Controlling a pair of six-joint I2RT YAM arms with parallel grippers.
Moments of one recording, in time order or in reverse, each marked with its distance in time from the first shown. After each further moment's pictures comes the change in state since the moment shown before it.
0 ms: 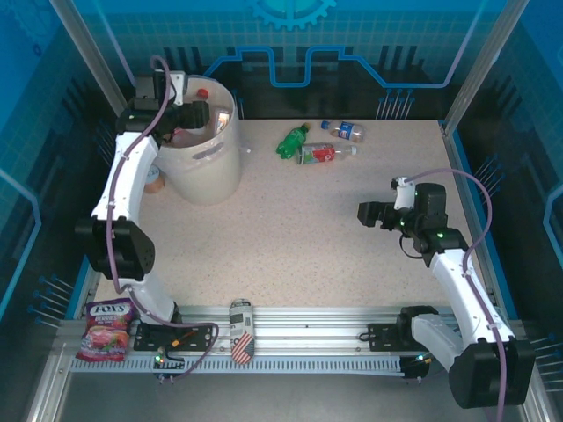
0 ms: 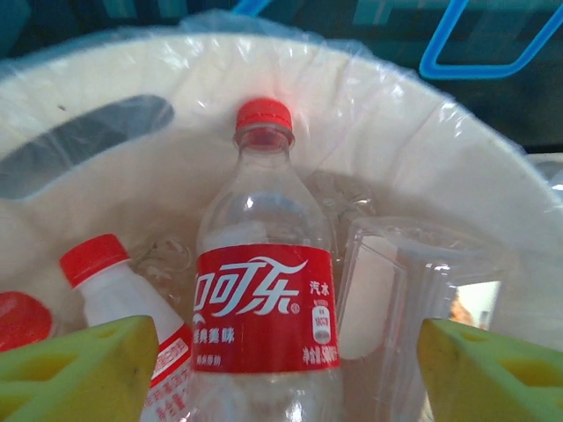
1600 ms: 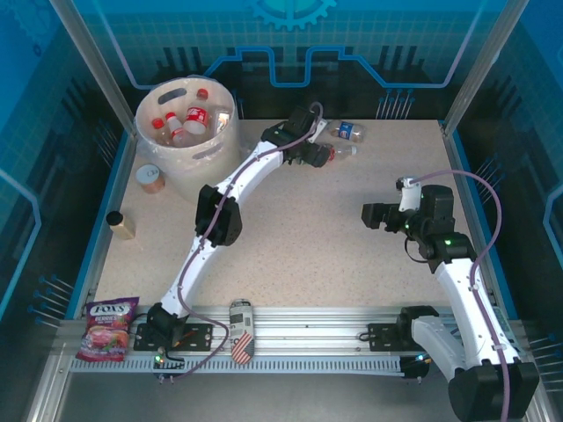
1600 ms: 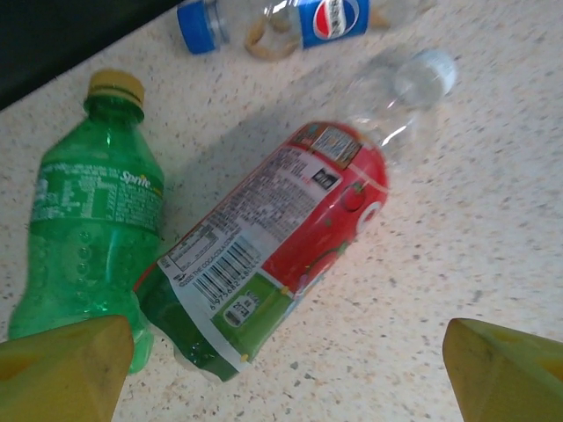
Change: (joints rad) left arm -0.541 0.893 0.742 -0.092 -0.137 0.100; right arm 0.000 -0.090 0.037 -0.102 0.032 -0.018
